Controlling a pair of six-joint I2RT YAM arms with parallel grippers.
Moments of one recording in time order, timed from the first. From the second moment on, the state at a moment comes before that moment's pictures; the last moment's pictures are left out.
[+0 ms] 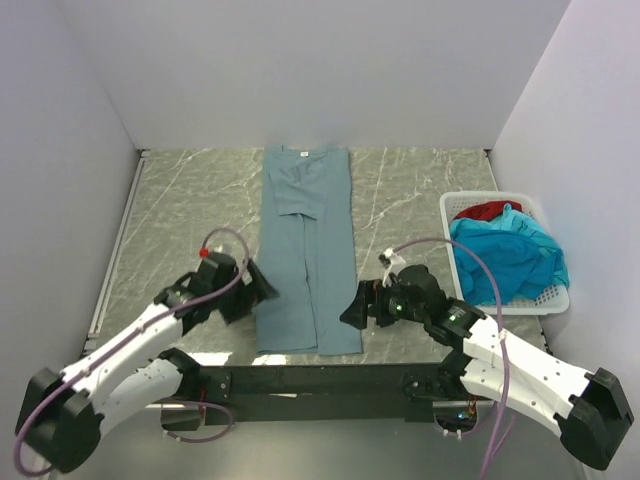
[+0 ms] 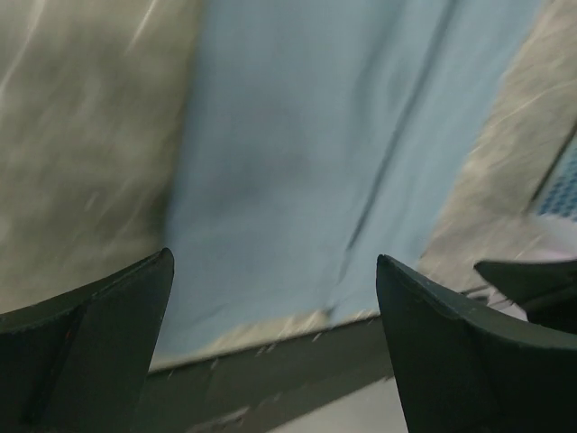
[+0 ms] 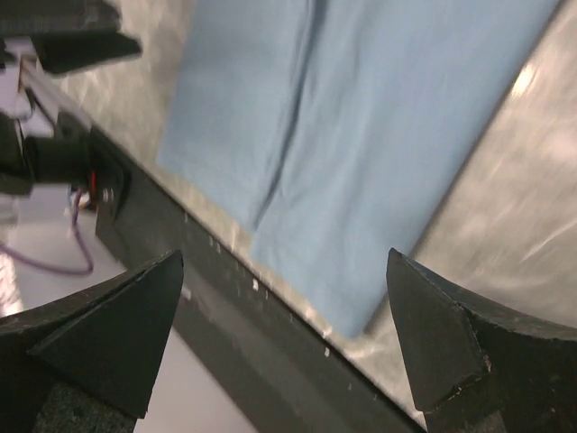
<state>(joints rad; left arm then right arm) -0.52 0.93 0.53 -0.42 0.09 -1.03 0.74 0.78 0.43 -0.25 -0.23 0.66</state>
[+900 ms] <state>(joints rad) -0.65 0.87 0.33 -0.58 0.15 -1.20 0.74 0.91 0.25 -0.17 -0.38 0.84</state>
